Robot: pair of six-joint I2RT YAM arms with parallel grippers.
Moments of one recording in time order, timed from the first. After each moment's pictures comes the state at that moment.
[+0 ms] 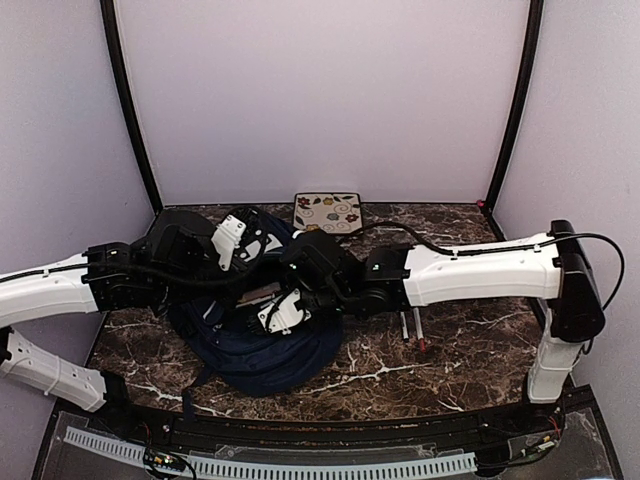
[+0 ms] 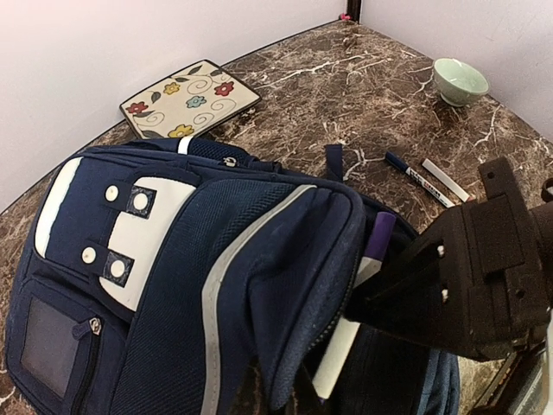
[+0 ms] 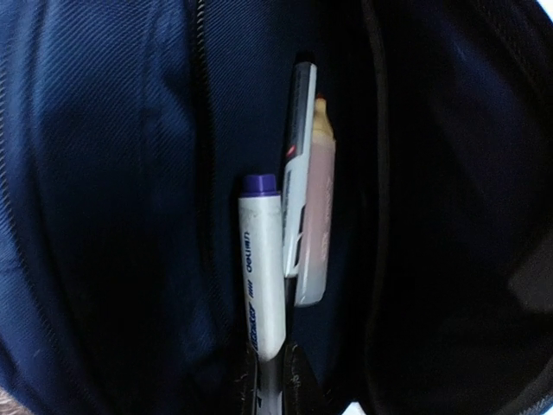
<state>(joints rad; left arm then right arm) -1.02 1.13 0.97 -0.44 -0.33 -0.18 1.24 1.83 1.47 -0.41 0.33 -1.19</state>
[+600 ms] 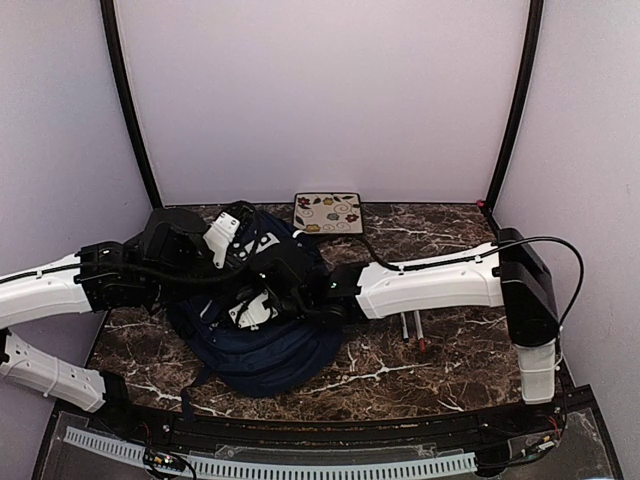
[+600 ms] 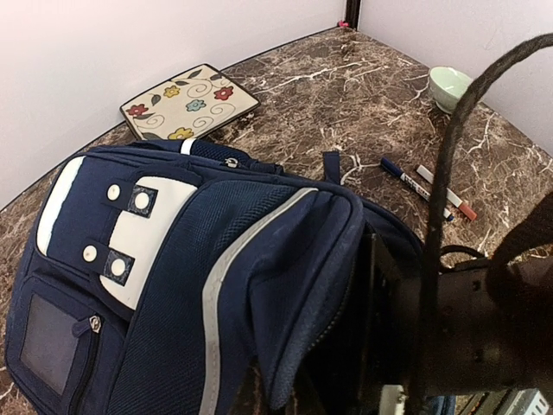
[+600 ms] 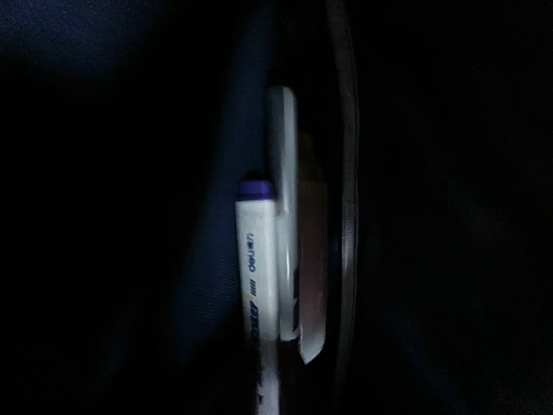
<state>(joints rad) -1.02 1.10 0.97 -0.45 -0.31 -0.19 1.24 2.06 1.61 -0.19 0.42 -1.26</state>
